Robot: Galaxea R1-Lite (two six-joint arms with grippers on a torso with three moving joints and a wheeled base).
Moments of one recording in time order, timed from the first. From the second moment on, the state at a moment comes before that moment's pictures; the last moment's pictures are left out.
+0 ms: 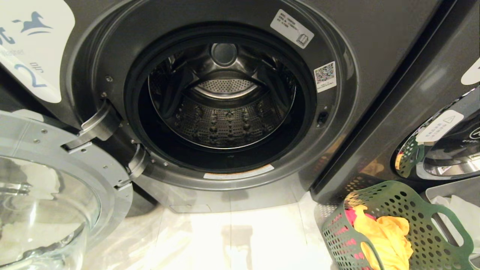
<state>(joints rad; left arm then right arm) 0.00 0.00 0.00 -0.11 0.01 0.00 0.00 0.22 -0.01 0.00 0.01 -0.13</state>
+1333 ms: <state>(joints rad) 0.00 0.00 0.00 -0.10 0.00 0.06 -0.01 0.00 0.00 0.00 0.01 -0.10</state>
